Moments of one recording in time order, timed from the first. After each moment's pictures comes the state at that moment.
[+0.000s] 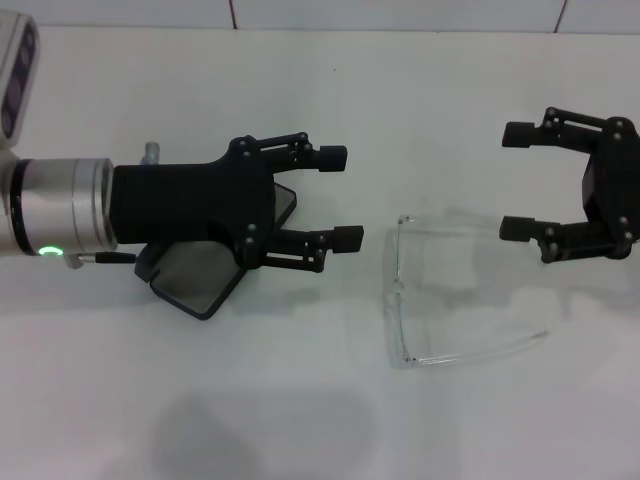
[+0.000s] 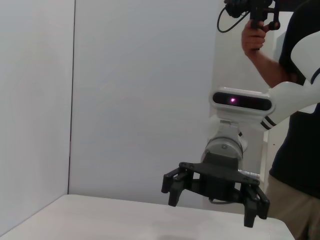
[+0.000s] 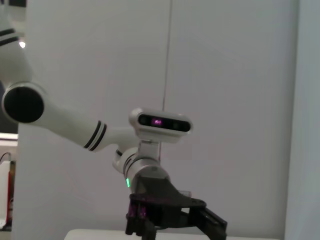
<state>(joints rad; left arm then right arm) -0.51 -1.99 1.18 0.63 1.46 1.67 -1.19 0.67 1.74 -1.97 -0.23 -0.57 -1.70 0.74</state>
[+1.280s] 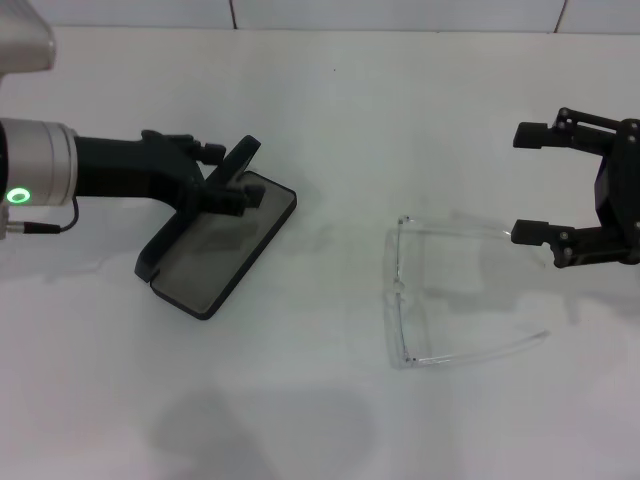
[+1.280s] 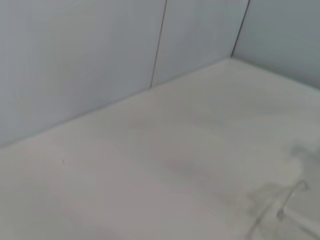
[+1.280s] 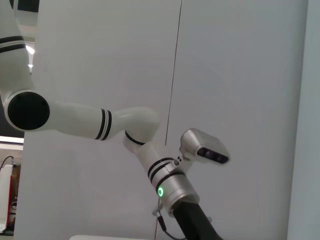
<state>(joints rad) -0.49 -2.08 0.94 1.01 2.09 1.41 -1.79 0.65 1.73 -1.95 -0.23 -0.58 -1.73 0.72</state>
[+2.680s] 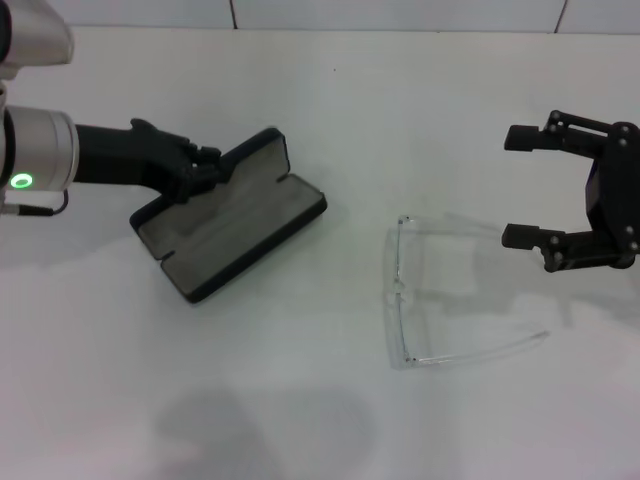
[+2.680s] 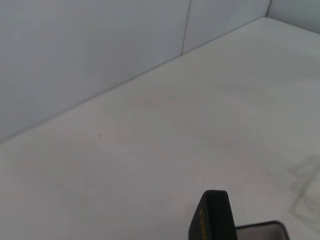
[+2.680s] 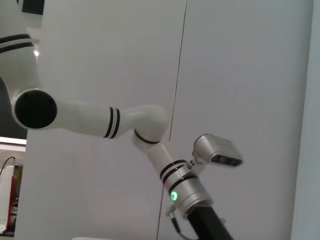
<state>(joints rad) -0.52 -2.08 0.95 1.02 2.19 1.33 -1.80 0.65 1.75 -1.95 -0.23 -0.58 -1.73 0.70</state>
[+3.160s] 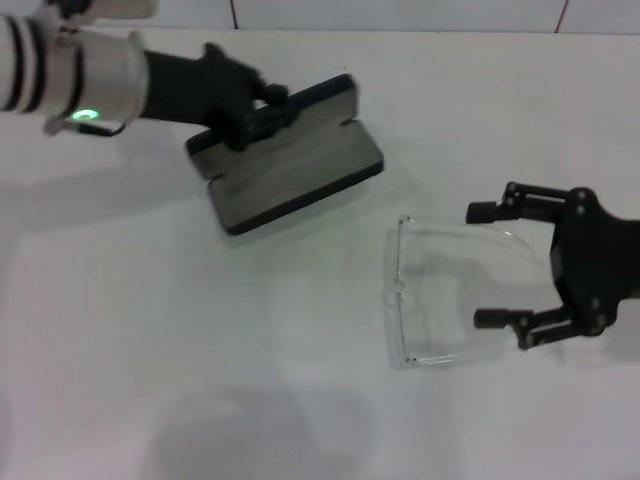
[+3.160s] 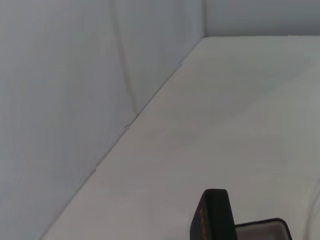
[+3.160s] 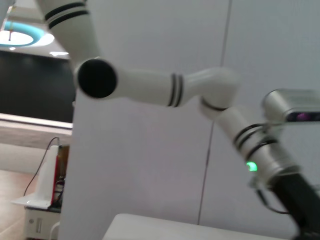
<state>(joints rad) -0.65 -2.09 1.02 1.02 2.16 1.29 -1.59 0.64 1.79 -1.95 -0.26 -0.71 -1.72 0.63</state>
